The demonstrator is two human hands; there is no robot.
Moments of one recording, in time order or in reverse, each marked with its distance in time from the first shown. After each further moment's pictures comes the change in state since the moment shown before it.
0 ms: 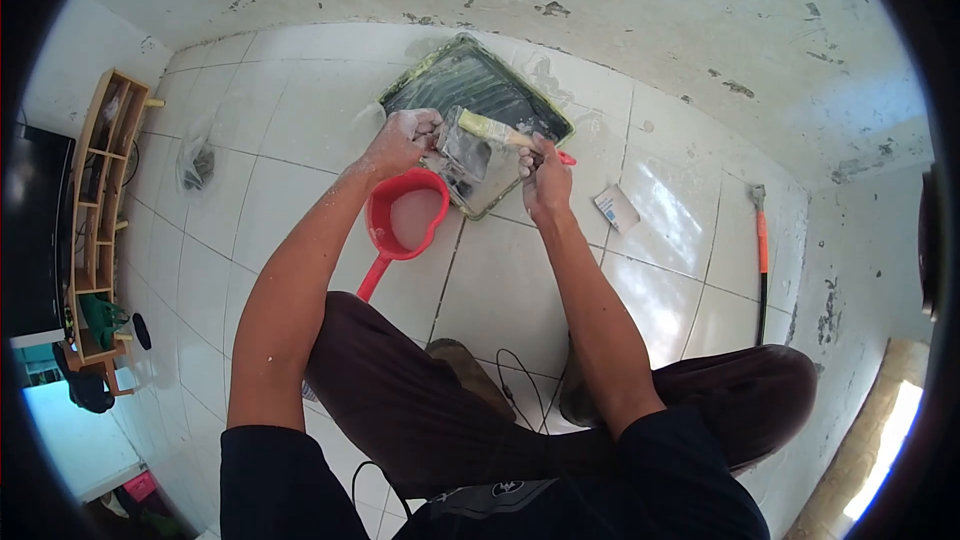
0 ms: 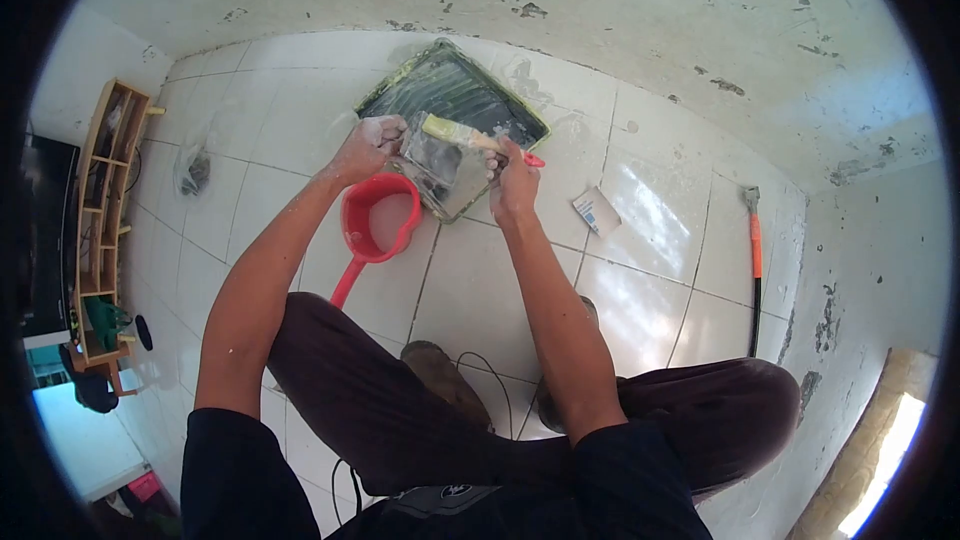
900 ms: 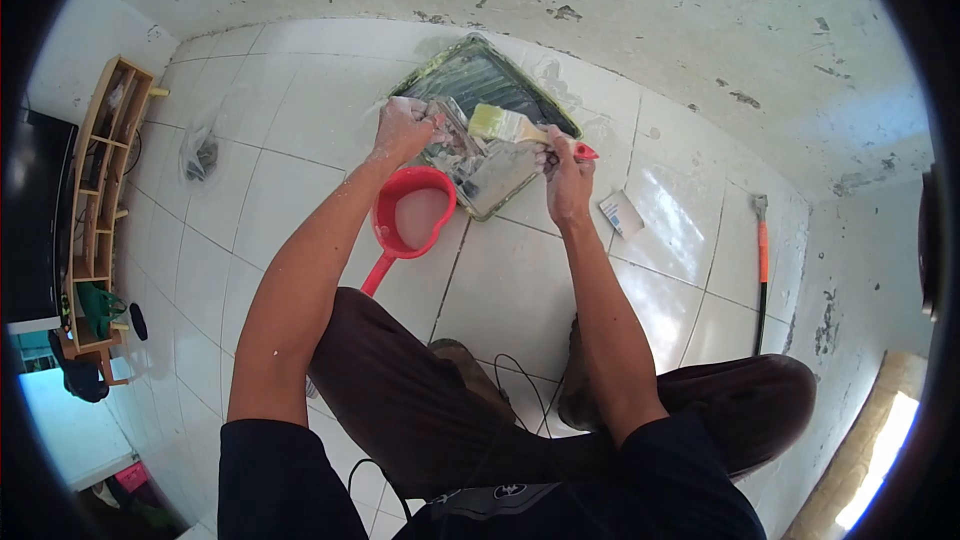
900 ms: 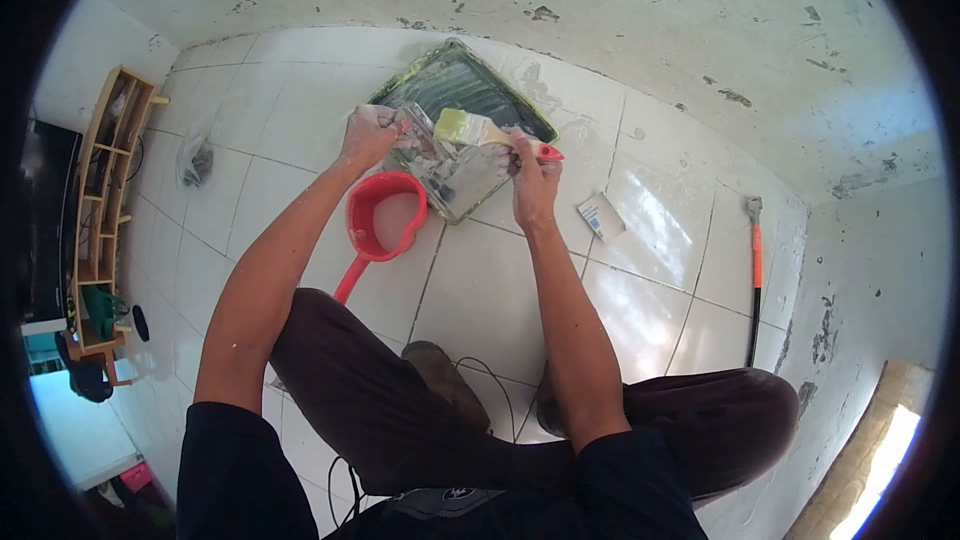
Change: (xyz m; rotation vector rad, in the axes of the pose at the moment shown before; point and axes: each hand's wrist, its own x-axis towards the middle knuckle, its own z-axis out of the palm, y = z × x) left_hand 0.017 -0.020 0.001 -0.143 0.426 -0.187; right_hand -0.012 -0.018 0.003 -0.299 -0.187 -0.227
